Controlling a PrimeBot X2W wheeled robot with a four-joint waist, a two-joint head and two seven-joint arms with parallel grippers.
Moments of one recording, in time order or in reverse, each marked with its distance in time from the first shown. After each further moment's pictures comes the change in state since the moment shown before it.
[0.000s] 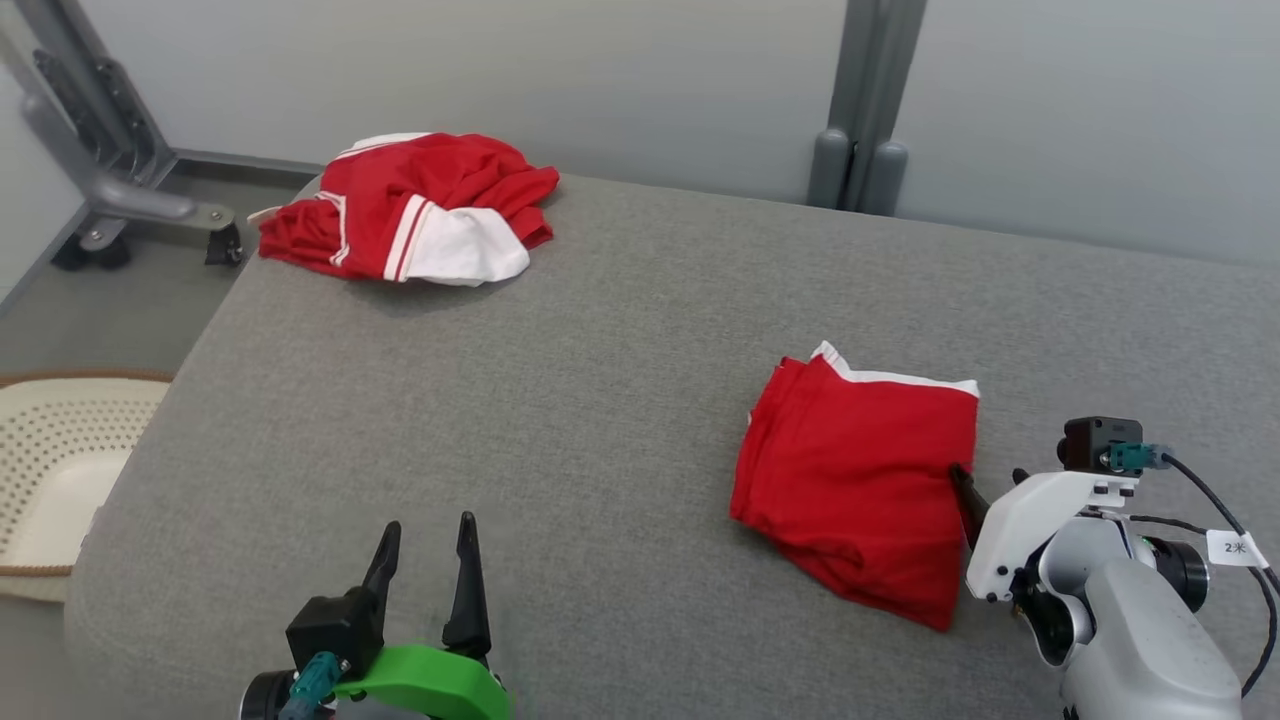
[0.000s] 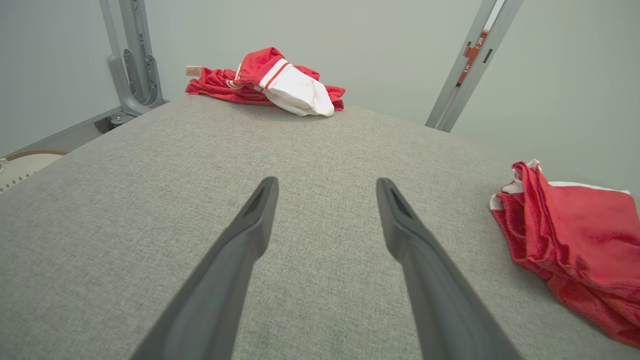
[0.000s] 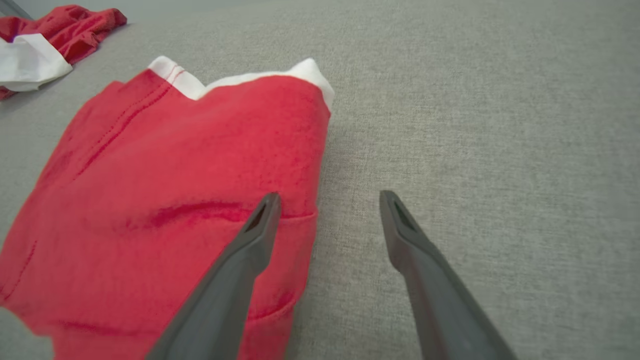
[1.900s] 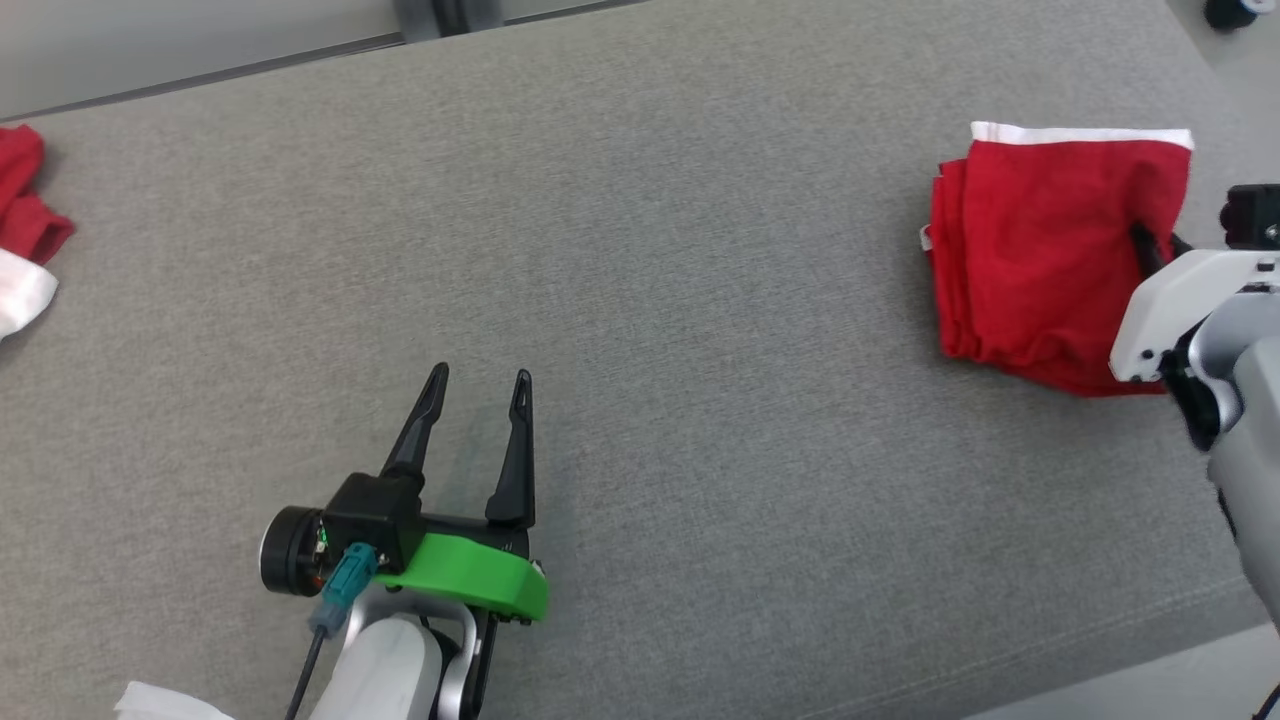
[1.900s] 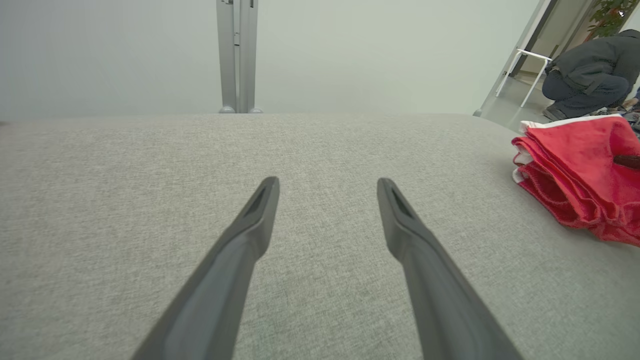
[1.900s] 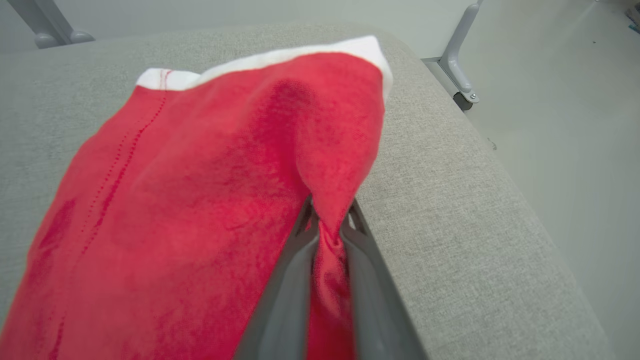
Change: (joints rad) left arm -0.176 0.011 -0.085 -0.105 0.088 -0.026 0.000; right arm -0.413 -0.254 0.165 0.266 0.054 0.000 -0.174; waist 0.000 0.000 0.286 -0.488
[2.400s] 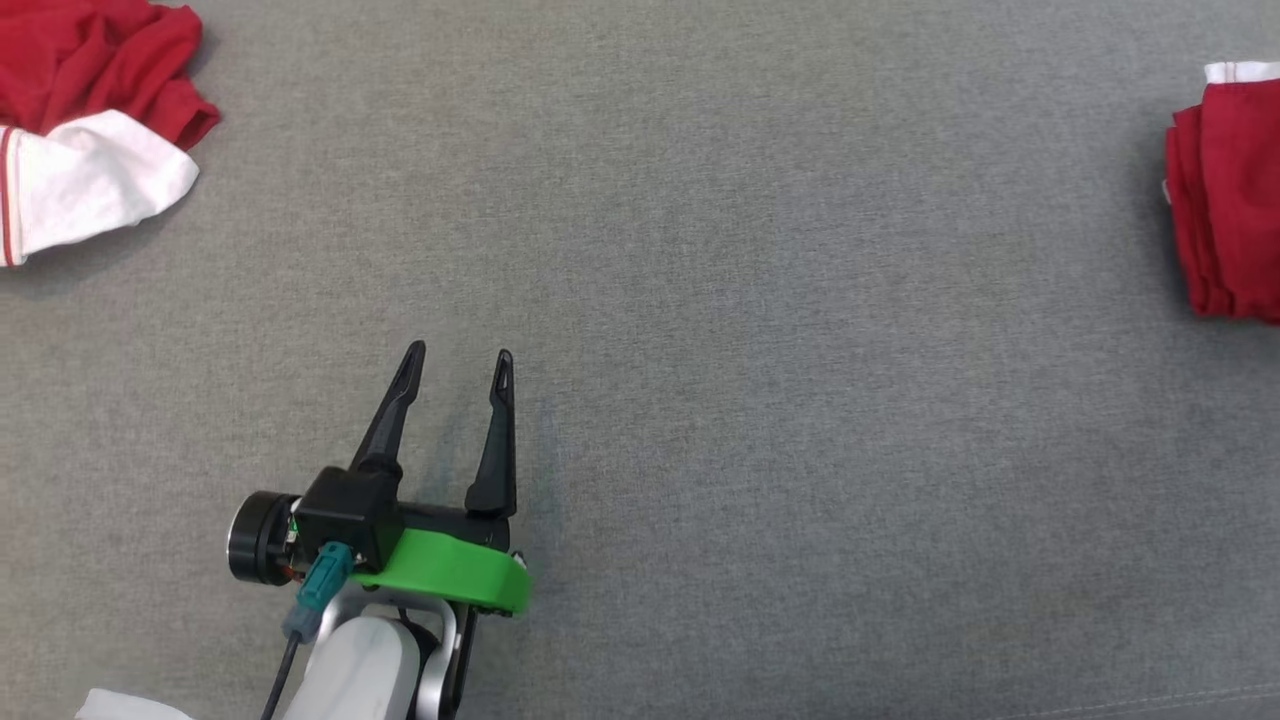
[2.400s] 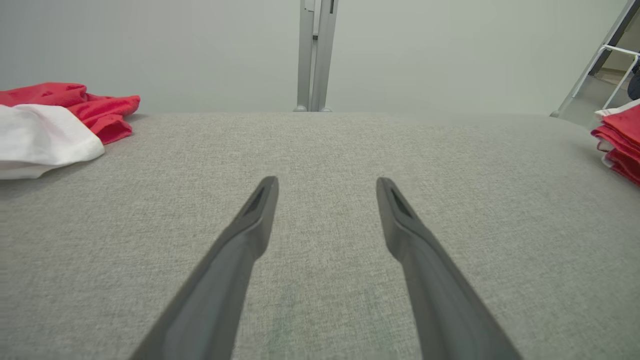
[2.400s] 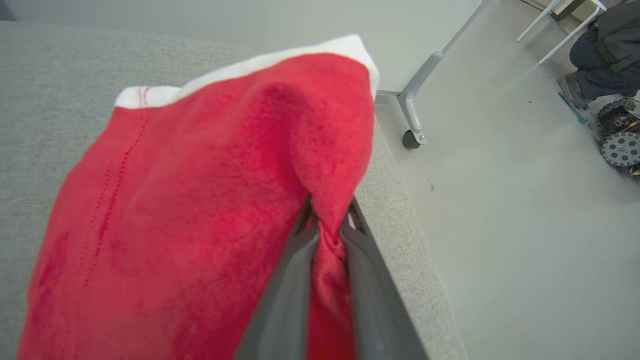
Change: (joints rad) left arm 0.010 0.048 0.001 -0.107 0.017 0.027 0.030; right arm -0.184 -0.237 -0.046 0.179 -0.173 0.000 0.010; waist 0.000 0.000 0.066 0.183
